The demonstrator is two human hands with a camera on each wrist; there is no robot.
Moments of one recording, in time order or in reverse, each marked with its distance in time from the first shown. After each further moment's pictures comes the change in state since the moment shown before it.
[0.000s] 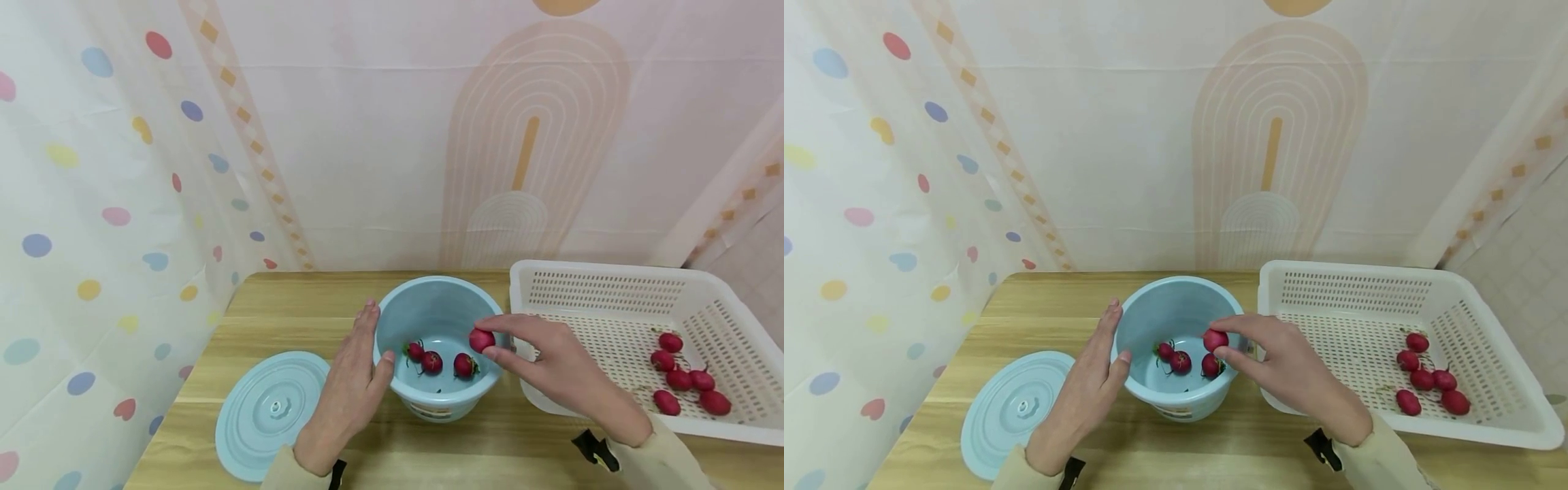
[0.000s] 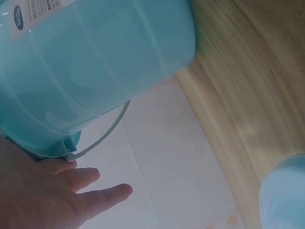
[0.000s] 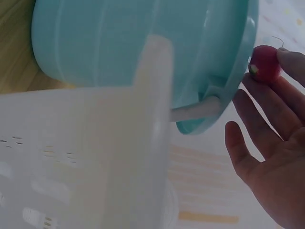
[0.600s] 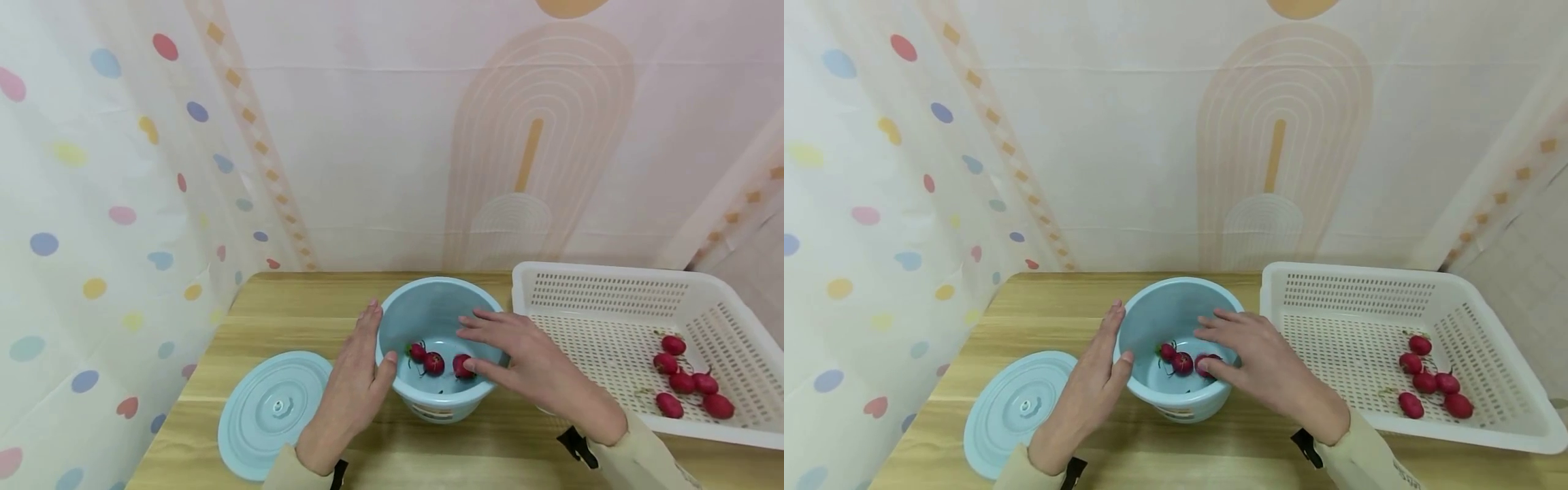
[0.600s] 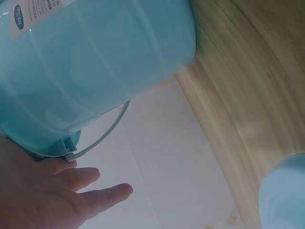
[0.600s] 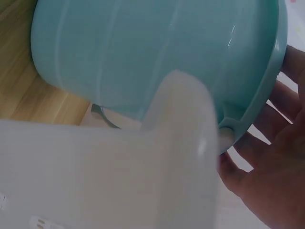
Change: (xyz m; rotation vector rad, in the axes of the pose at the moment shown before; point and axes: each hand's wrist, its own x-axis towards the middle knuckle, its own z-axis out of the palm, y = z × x) left_hand 0.001 0.003 -0.001 -0.001 -0.004 -0.010; right_hand 0.012 -0.007 0.018 -0.128 -0.172 0.084
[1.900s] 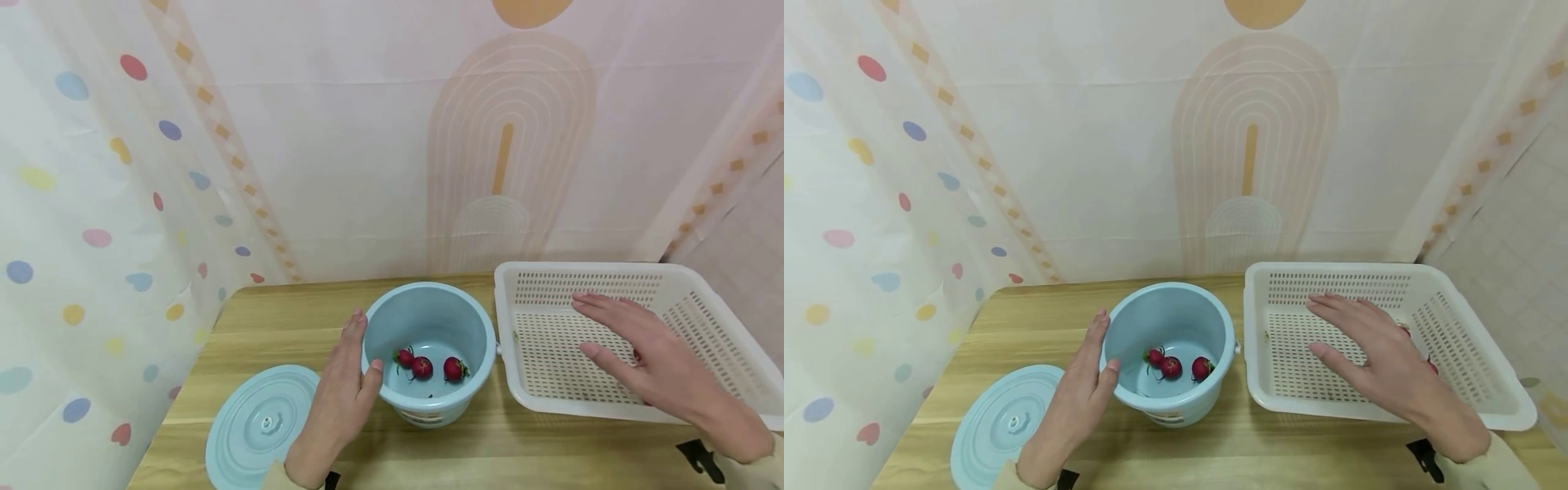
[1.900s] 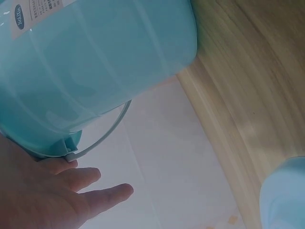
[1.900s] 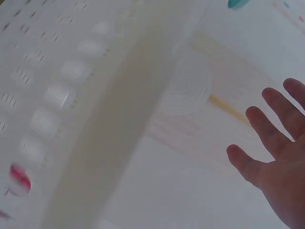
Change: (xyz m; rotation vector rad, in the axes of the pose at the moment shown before) left_hand 0.000 -0.009 0.004 0.038 0.026 0.011; right_hand -0.088 0.059 -0.082 -0.201 0.219 0.049
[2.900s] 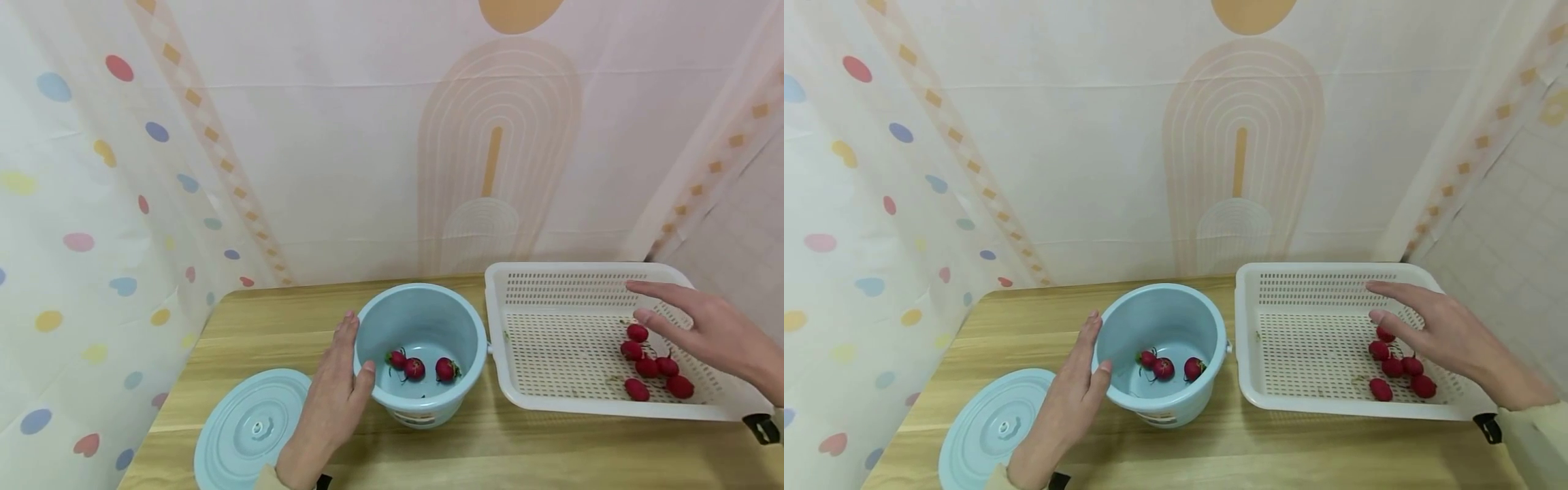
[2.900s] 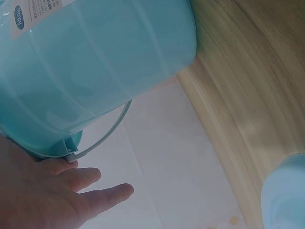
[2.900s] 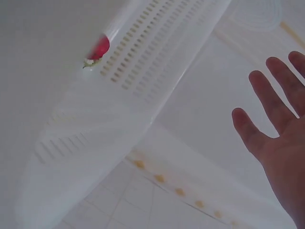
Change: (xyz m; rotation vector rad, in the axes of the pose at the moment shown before) left_hand 0.000 -0.001 0.001 -0.005 -0.013 -0.011; right_hand -0.020 0.080 -0.055 -0.132 -0.204 0.315
